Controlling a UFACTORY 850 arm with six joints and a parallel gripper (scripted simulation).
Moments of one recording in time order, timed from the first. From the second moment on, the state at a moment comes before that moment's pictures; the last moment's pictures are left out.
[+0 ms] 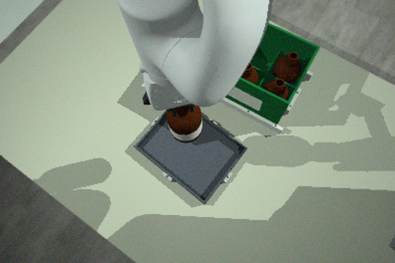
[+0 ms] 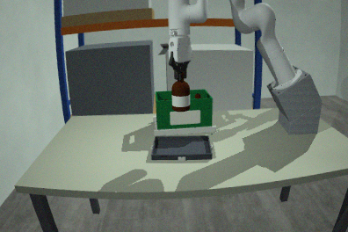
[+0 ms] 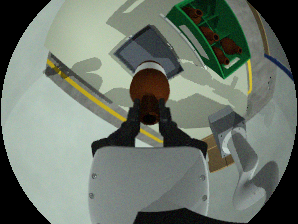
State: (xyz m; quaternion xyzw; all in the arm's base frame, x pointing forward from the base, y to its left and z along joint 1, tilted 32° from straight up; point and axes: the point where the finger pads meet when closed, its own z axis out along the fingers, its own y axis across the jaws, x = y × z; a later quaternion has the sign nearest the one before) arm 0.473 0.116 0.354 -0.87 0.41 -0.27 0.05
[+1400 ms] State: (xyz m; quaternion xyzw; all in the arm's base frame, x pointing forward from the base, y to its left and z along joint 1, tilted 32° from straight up) arm 0.475 0.116 0.350 -0.87 0.41 -0.27 0.05
